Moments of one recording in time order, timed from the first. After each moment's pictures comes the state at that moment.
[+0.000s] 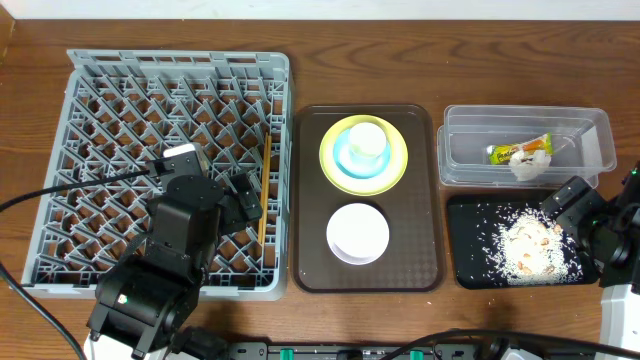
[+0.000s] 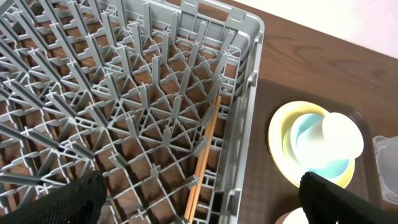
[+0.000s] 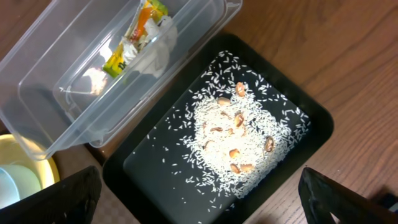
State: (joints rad) left arm -0.40 0.83 1.00 -0.89 -0.32 -0.57; right arm -0.39 1.00 1.05 -1.09 0.03 0.46
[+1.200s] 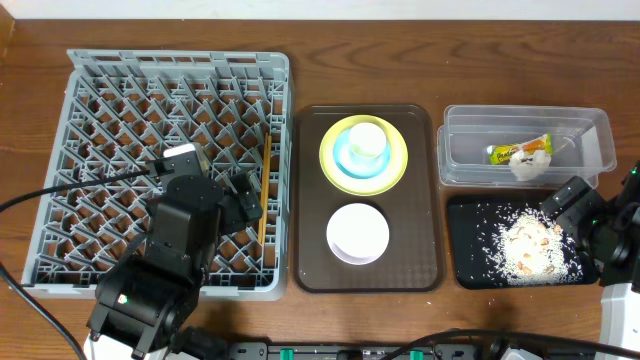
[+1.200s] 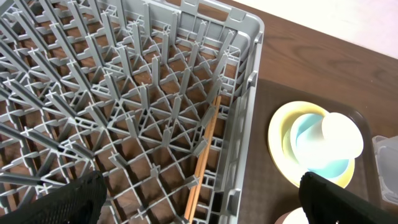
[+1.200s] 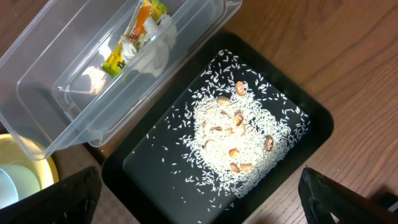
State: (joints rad) left arm -0.40 0.83 1.00 -0.89 -0.32 -0.57; right arm -0.39 1.00 1.05 -1.10 0.03 0.46
